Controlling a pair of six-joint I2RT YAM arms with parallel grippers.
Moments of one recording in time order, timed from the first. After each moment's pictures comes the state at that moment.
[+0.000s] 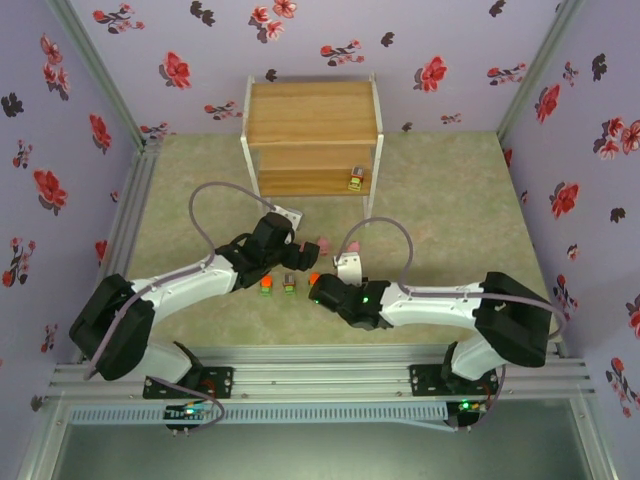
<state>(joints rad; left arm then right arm) -0.77 1.43 0.81 -0.12 -0.15 -0.28 1.18 1.50 0.77 -0.40 0.57 0.90</state>
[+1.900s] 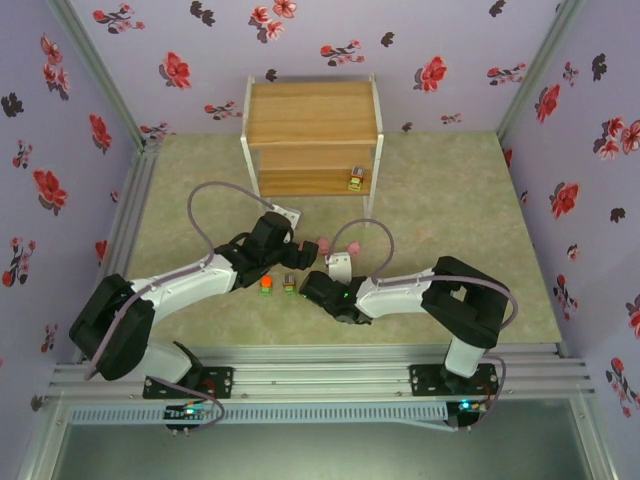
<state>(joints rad) -0.77 1.43 0.81 -0.12 -0.15 -0.29 1.12 1.74 0.82 -0.26 0.57 0.90</state>
